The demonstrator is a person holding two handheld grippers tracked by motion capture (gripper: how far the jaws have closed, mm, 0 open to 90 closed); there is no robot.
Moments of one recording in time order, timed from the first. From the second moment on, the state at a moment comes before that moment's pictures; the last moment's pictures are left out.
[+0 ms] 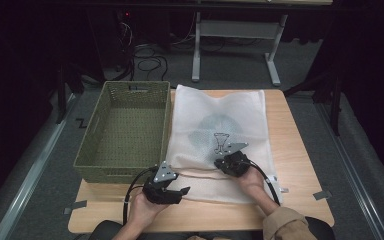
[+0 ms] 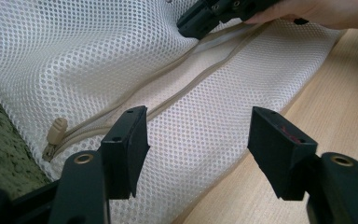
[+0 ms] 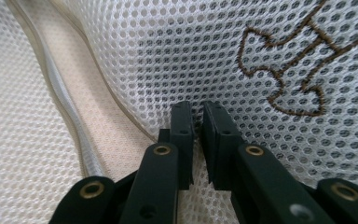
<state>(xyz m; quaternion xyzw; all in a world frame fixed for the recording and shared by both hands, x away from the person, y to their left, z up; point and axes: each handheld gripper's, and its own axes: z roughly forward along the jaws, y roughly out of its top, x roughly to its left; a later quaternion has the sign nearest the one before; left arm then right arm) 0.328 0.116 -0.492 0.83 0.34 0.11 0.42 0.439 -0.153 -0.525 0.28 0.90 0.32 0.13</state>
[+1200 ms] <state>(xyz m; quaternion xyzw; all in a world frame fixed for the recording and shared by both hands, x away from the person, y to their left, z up) 0.329 0.117 -0.492 0.83 0.34 0.11 0.42 0.413 -0.201 -0.468 0.29 0.86 0.40 0.14</state>
